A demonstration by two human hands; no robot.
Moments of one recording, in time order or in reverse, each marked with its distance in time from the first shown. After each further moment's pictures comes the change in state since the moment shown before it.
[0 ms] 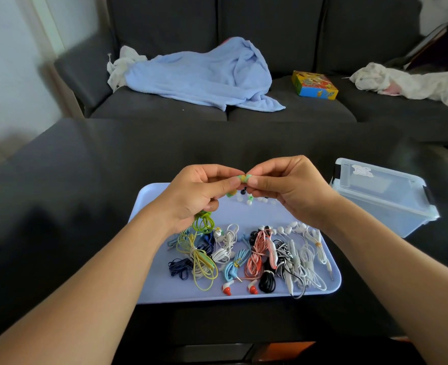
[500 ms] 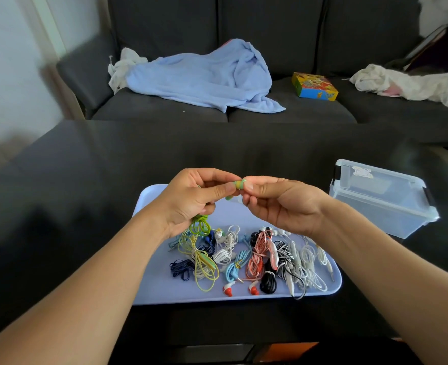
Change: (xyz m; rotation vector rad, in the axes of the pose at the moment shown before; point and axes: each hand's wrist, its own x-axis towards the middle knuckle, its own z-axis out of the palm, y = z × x) left_hand -0.005 -0.003 -0.008 -0.030 -0.052 0.020; right_hand -0.004 -0.005 0.018 0.509 -0.055 0.468
